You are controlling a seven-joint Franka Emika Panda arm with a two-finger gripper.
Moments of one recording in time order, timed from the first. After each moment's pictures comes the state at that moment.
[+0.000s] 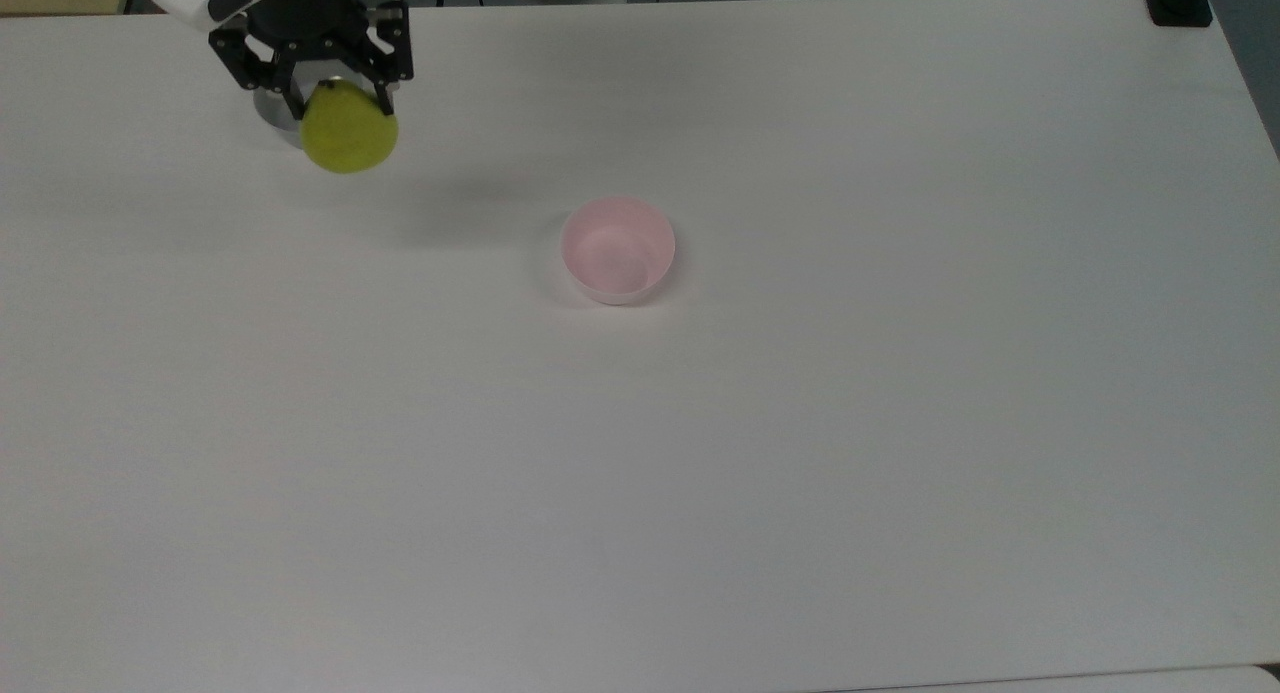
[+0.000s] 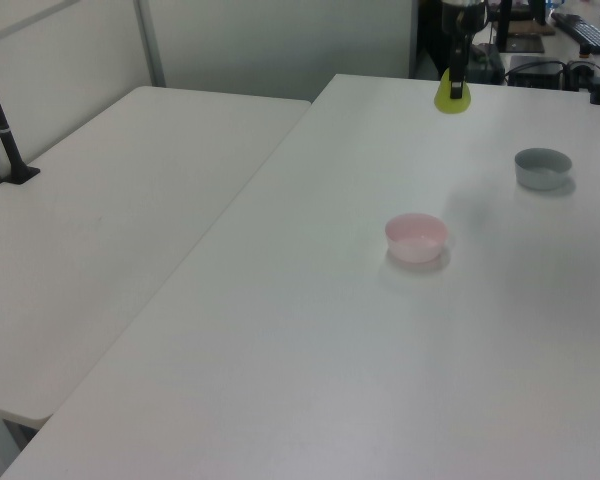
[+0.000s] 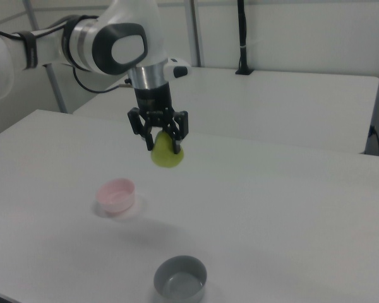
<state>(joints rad) -0.03 0.12 -0.18 -1.64 -0.02 1.75 -0.34</state>
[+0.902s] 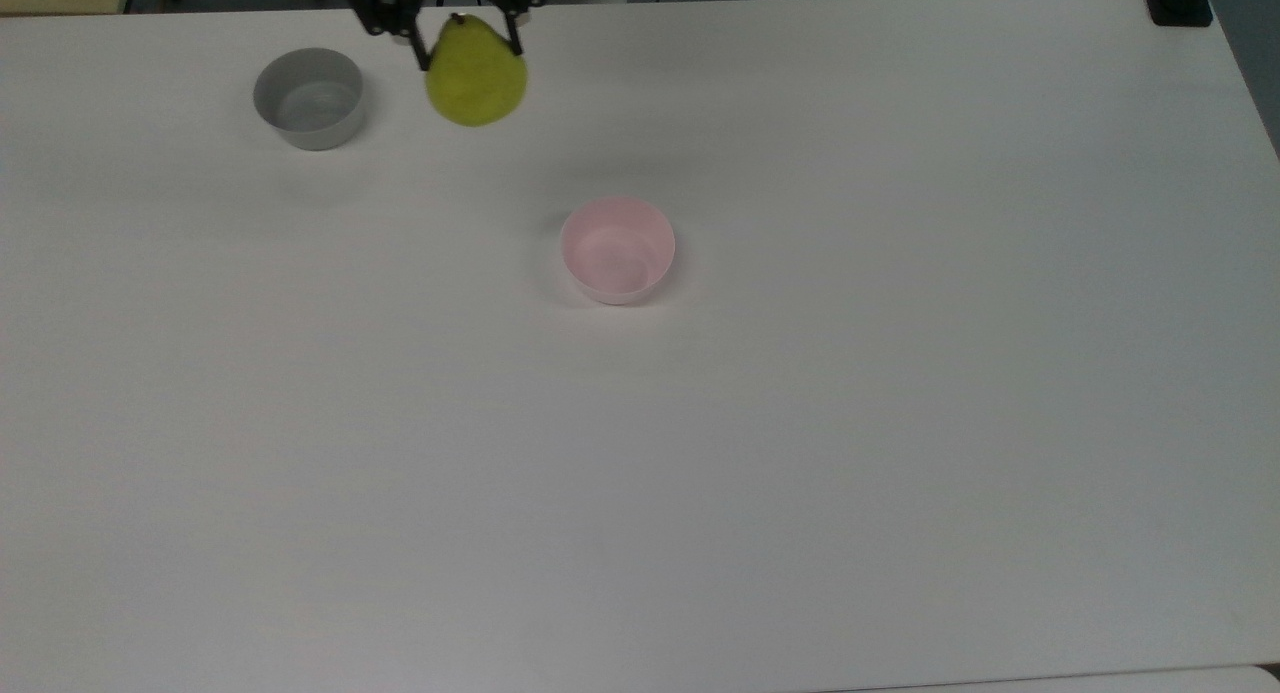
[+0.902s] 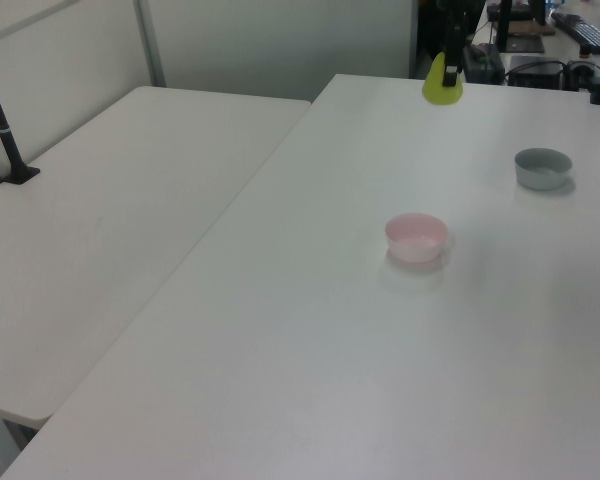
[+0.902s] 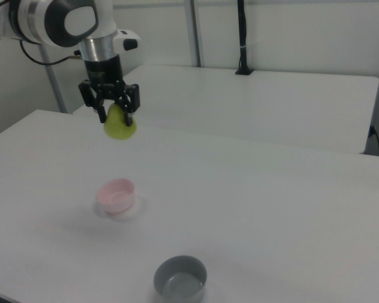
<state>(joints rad) 0.10 0.03 -0.14 -1.62 0.06 1.68 -0.25</state>
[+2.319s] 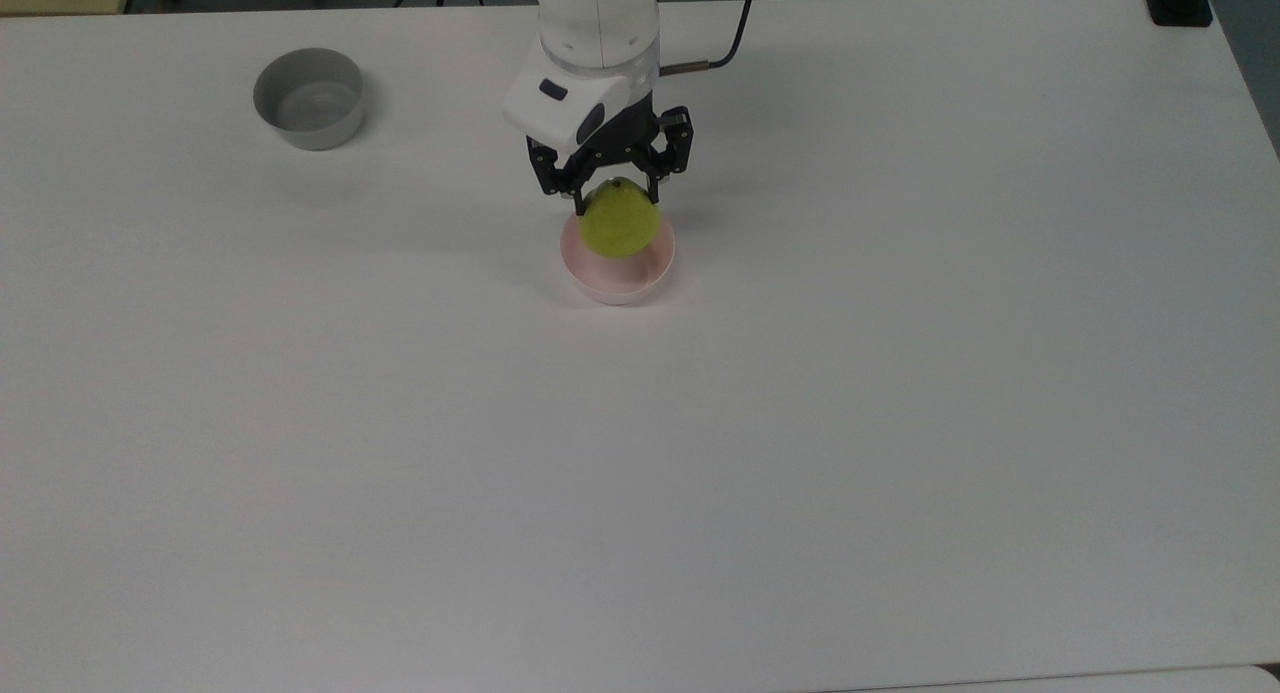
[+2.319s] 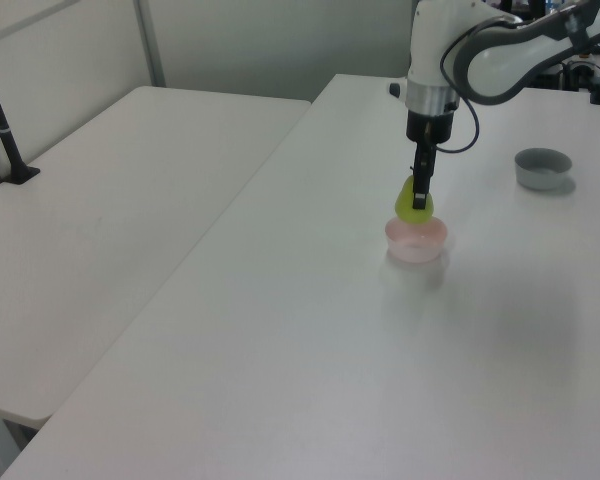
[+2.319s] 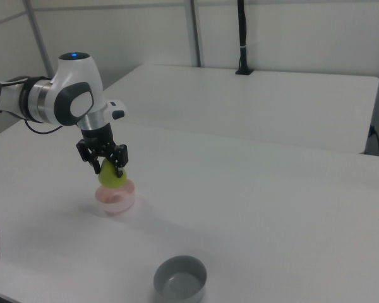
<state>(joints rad) 0.25 0.13 -0.11 -1.97 0.05 2.14 -0.09</state>
